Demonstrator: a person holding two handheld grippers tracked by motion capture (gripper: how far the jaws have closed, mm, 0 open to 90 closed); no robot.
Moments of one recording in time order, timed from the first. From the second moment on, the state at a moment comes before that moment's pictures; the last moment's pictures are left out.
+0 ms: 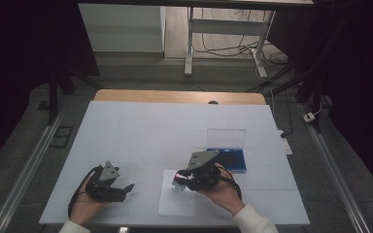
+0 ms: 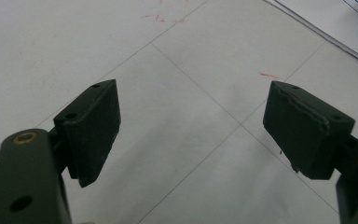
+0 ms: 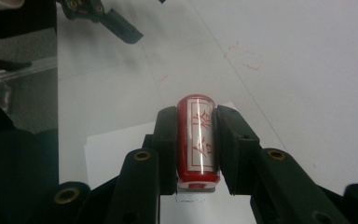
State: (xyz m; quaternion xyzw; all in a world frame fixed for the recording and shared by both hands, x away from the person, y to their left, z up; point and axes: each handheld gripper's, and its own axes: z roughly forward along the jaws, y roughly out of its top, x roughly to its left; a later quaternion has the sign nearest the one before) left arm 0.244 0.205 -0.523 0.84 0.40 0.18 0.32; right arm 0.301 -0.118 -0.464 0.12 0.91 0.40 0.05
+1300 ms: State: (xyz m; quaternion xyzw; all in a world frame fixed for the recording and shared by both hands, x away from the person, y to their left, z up) left arm 0.244 0.208 -0.523 0.84 0.40 0.18 0.32; right arm 0.344 -0.204 -0.438 0.24 0.86 0.43 0.13
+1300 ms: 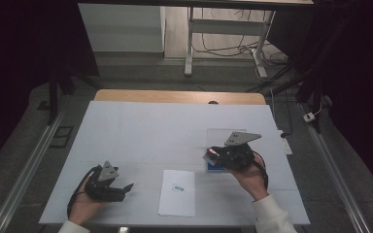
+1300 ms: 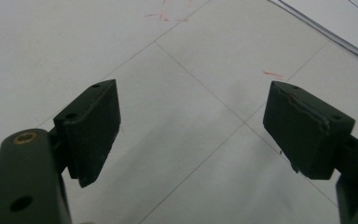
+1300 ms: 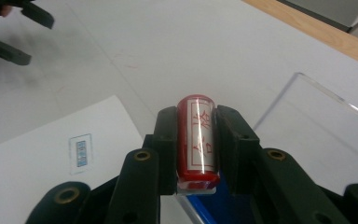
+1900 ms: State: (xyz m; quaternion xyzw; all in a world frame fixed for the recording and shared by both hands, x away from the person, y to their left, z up) left arm 0.244 0.207 -0.523 0.84 0.40 0.18 0.32; right arm 0.364 -0.234 -0.453 0.29 0.87 0.37 0.16
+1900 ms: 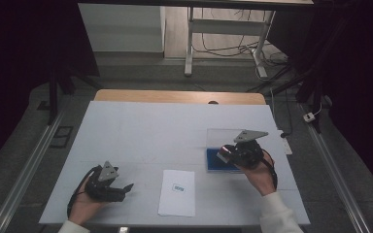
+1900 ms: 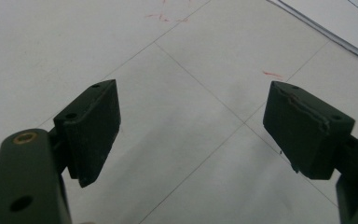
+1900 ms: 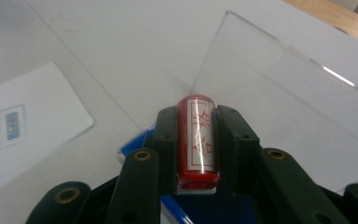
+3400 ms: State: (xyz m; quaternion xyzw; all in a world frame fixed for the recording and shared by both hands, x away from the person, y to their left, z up) left arm 0.242 0.205 -0.522 0.84 0.40 0.17 0.33; right arm 0.301 -0.306 -0.496 0.32 0.83 0.43 0.16
